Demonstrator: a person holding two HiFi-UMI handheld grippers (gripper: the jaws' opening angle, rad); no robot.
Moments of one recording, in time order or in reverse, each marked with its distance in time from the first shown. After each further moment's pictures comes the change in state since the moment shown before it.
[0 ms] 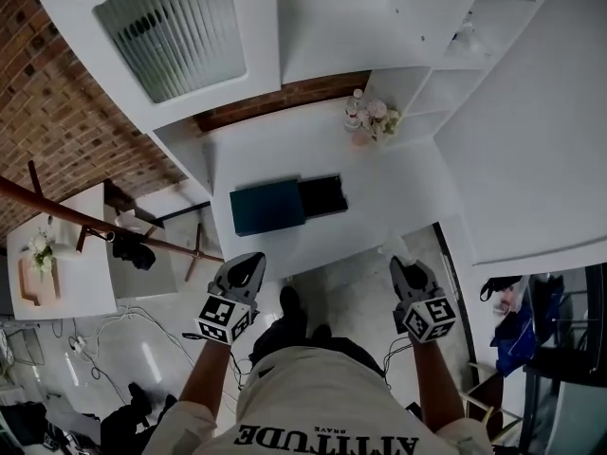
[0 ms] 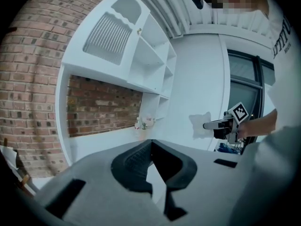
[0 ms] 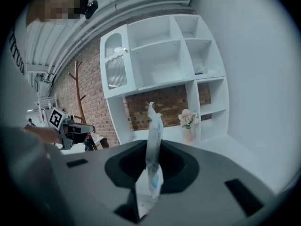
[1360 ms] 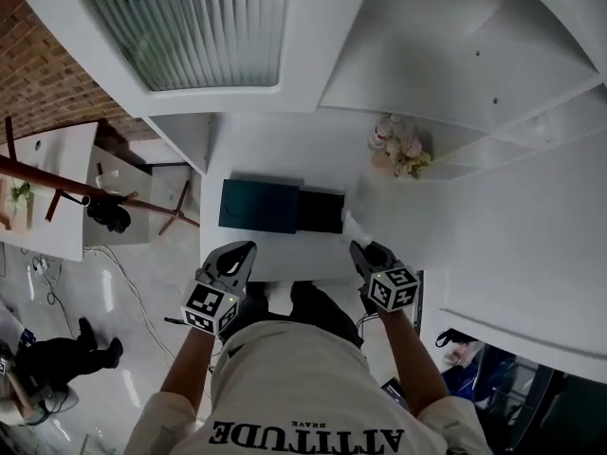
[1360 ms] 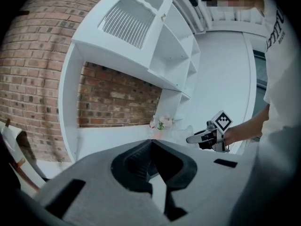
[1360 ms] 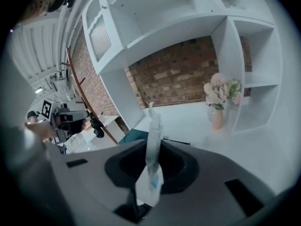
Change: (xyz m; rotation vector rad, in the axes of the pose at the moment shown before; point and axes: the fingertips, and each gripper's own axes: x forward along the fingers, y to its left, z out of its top) left arm 0.075 0.050 0.003 -0.143 0.014 0.181; right arm 0.202 -0.032 -0.025 -0.033 0.363 0.311
